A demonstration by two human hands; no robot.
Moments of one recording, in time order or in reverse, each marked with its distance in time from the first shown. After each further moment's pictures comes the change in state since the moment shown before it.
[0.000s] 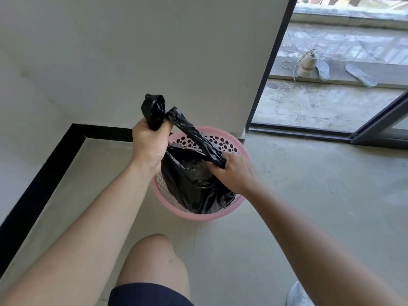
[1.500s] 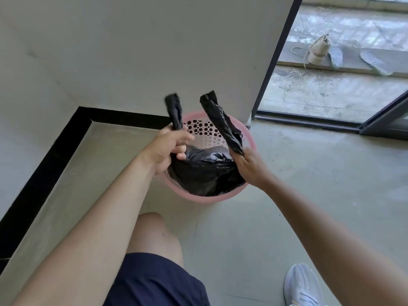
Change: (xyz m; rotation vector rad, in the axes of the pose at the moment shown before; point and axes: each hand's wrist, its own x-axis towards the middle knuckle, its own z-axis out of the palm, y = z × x) left_hand -0.016 -0.034 -0.017 -0.045 -0.514 -0.466; right_hand -0.022 0.026 0.001 0.363 -0.065 -0.013
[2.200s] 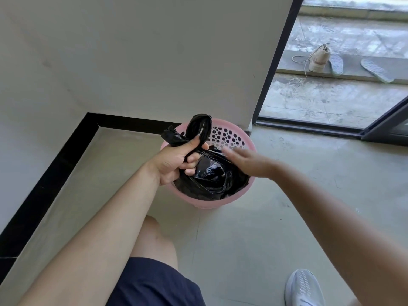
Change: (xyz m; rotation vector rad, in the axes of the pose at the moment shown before) left_hand -0.022 -0.010 0.015 -0.035 -0.218 -0.061; right_hand 0.005 -0.029 -0.033 -0.091 -0.449 0.153
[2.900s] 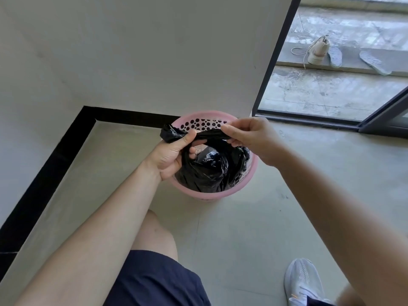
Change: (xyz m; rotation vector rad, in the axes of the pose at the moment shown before) left_hand 0.003 -0.014 -0.015 -0.252 0.128 0.069; right_hand -0.007 -0.027 -0.007 0.526 0.367 -0.191
